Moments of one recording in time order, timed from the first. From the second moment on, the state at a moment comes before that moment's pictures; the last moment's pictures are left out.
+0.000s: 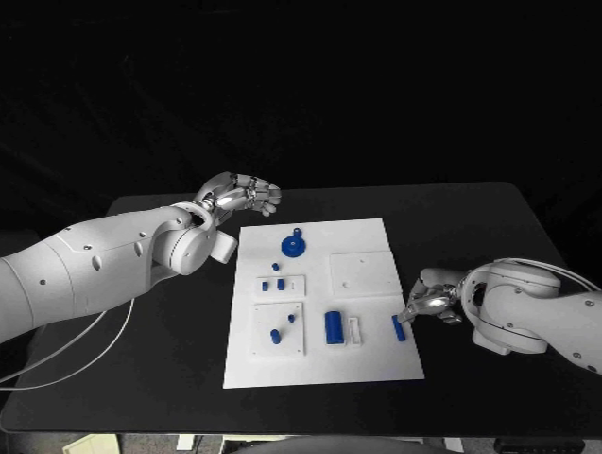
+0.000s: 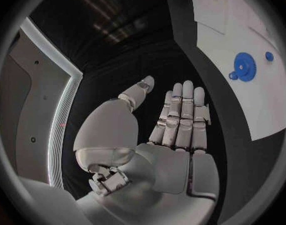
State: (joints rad) left arm 1.22 -0.70 -0.10 1.20 -0.25 -0.21 0.31; left_hand 1.05 -0.10 0.51 -0.24 0.10 0.82 0.19 0.28 0.51 1.15 0.14 0.11 0.12 0.93 0.11 0.47 0.49 0.05 0.69 0.01 0.57 1.19; right arm 1.14 -0.94 -0.14 1.61 -1.22 0.01 -0.52; right_hand 0.79 -0.16 0.67 -0.19 0.06 1.06 0.08 0.27 0.64 1.28 -0.03 1.29 1.28 1.31 -0.13 1.28 0.95 0.17 1.31 -0.10 1.07 1.31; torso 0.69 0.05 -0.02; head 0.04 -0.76
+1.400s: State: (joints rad) left arm 1.22 -0.70 -0.10 1.20 -0.25 -0.19 0.30; left_hand 1.05 -0.10 0.51 -0.24 0.10 0.82 0.19 0.29 0.51 1.14 0.14 0.11 0.12 0.93 0.11 0.46 0.49 0.06 0.69 0.01 0.57 1.19; right arm 1.07 -0.79 -0.15 1.58 -1.61 0.02 -0.57; right_hand 0.82 -0.23 0.74 -0.13 0.05 1.07 0.07 0.34 0.92 1.28 -0.04 1.26 1.26 1.31 -0.13 1.28 0.95 0.17 1.31 -0.10 1.07 1.31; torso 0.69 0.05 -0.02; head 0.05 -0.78
